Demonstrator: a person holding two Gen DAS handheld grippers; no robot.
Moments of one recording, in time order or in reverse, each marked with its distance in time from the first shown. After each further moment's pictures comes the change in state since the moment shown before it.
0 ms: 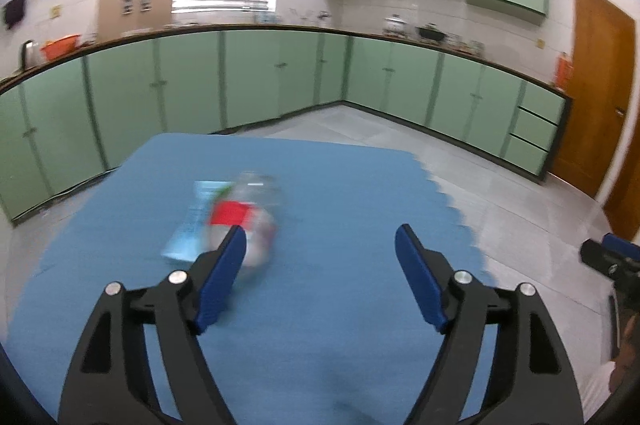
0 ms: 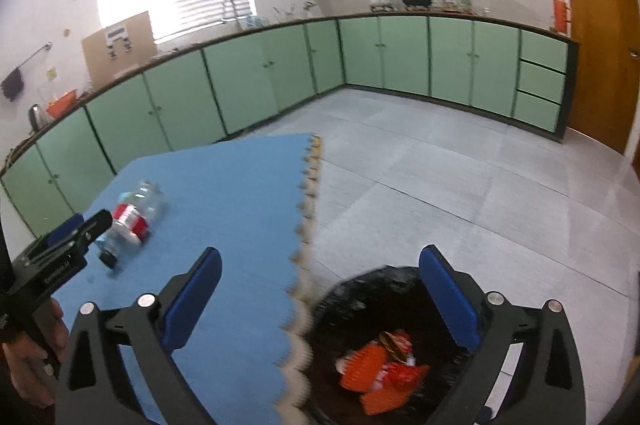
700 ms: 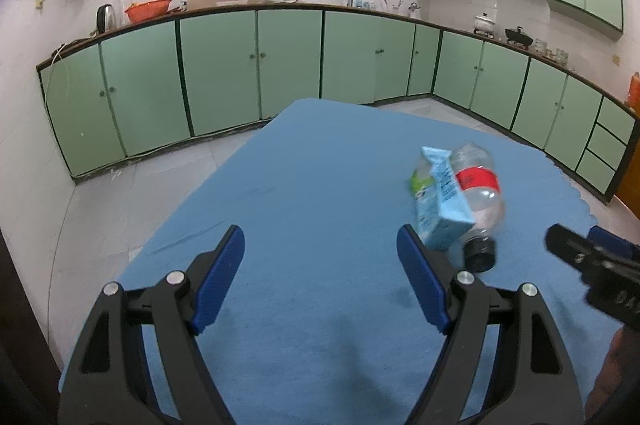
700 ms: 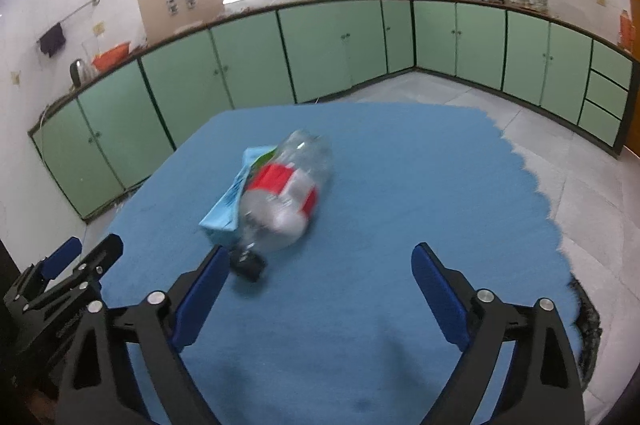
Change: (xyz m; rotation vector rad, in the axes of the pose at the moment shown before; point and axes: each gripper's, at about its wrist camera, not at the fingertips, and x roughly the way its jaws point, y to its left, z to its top) left arm -0.024 0.173 -0.022 -0.105 0.056 0.241; right arm 0.078 0.215 -0.036 -0.104 0.094 0.132
